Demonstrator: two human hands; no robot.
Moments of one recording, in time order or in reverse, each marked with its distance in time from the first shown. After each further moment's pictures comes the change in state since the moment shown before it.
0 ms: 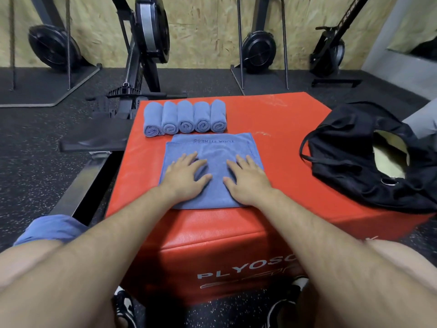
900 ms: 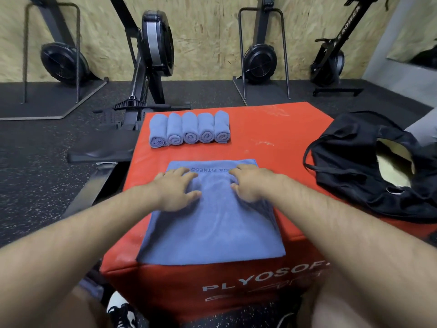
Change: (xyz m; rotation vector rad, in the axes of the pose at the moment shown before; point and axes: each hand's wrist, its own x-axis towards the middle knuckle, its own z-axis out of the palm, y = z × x) left_hand -0.025 -0.009 -0.058 0.284 -0.238 0.060; right_hand 0.008 -0.015 -0.053 -0.222 -0.267 -0.070
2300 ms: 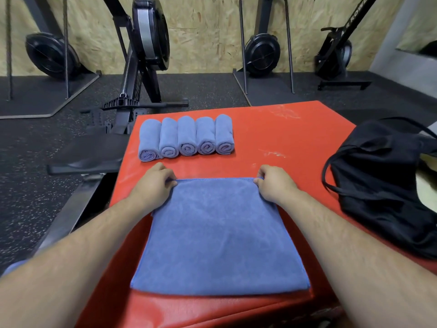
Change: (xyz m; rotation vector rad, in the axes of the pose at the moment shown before) left_hand 0.113 -0.089 0.031 -0.322 0.384 -0.047; right_hand 0.102 0.073 0.026 0.512 0.303 0.292
